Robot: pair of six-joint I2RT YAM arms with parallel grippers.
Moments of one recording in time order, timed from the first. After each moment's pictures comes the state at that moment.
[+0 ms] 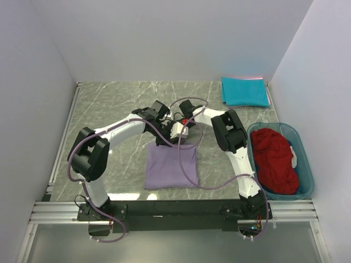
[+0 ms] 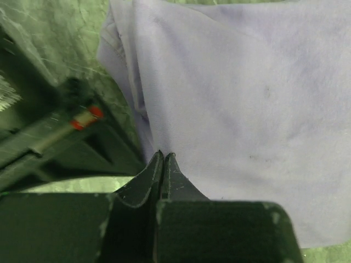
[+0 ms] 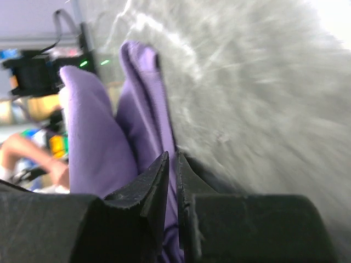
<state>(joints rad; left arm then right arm) -0.61 1.79 1.31 -0.66 0.59 0.88 0.48 2.41 1.72 -0.61 -1.08 0.02</state>
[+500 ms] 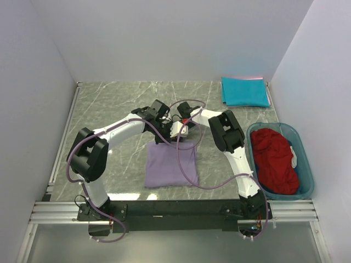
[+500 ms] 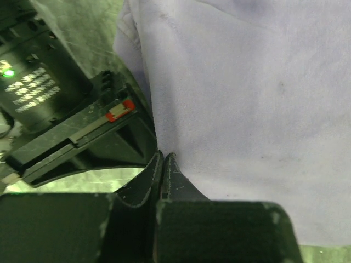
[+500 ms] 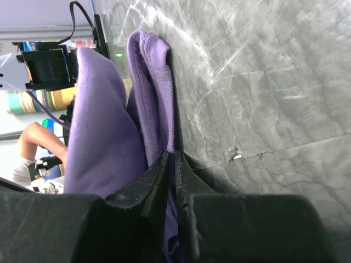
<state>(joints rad) -0.62 1.78 1.32 -0.64 0.49 0.88 0.51 2.47 1.76 -0.66 -1.17 0.02</state>
